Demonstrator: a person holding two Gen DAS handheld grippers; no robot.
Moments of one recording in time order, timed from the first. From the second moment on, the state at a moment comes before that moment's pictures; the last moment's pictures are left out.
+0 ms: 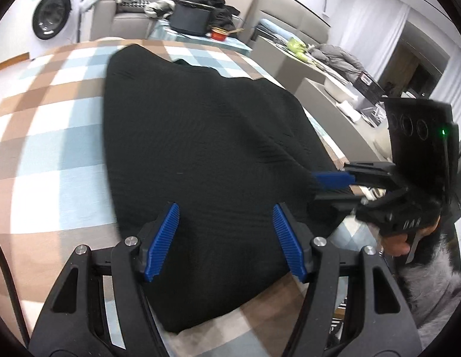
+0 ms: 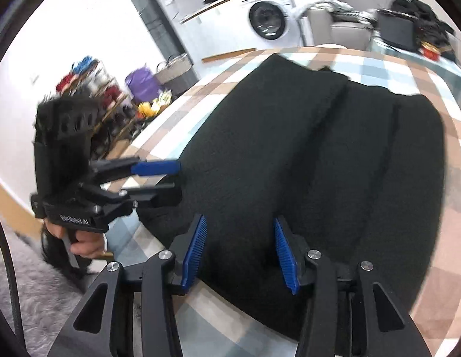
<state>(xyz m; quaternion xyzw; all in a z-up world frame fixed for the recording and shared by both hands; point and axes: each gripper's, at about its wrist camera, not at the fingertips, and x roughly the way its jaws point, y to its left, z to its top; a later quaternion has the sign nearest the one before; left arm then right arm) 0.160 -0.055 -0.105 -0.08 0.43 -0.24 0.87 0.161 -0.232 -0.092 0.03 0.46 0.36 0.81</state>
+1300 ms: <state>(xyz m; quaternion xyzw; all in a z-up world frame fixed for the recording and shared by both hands) 0.158 -0.048 -0.103 -0.06 0.43 -0.25 0.87 0.165 -0.261 -0.080 0.02 0.46 0.31 0.83</state>
